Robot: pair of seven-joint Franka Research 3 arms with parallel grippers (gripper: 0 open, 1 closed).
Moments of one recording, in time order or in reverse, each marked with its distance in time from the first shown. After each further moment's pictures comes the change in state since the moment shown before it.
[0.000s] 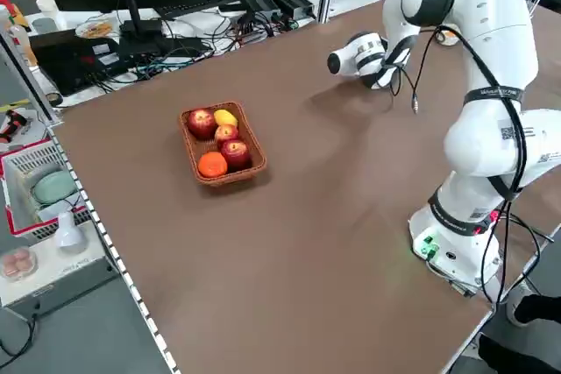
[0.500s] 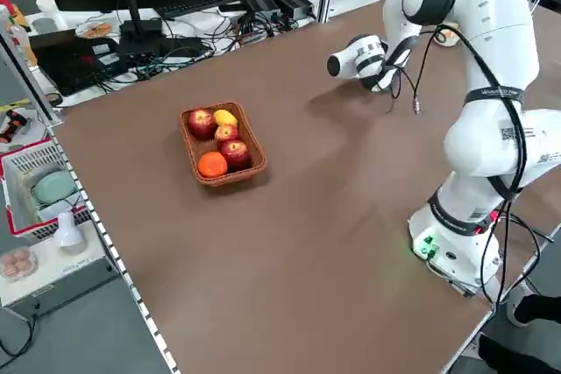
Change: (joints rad) left arm 0.000 -0.017 0.010 -0.042 0.001 -0.001 0.003; right arm -0.003 0.000 0.002 0.000 0.005 0.001 -0.023
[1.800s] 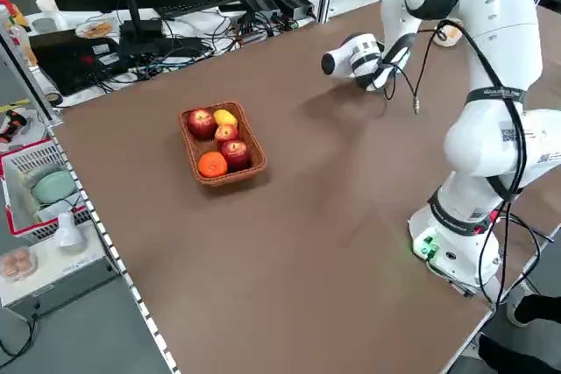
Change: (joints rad) left arm 0.001 -0.046 0.056 -0.052 0.035 -0.006 0.003; right arm -0.078 -0.010 -0.011 0.187 -0.434 0.006 0.041
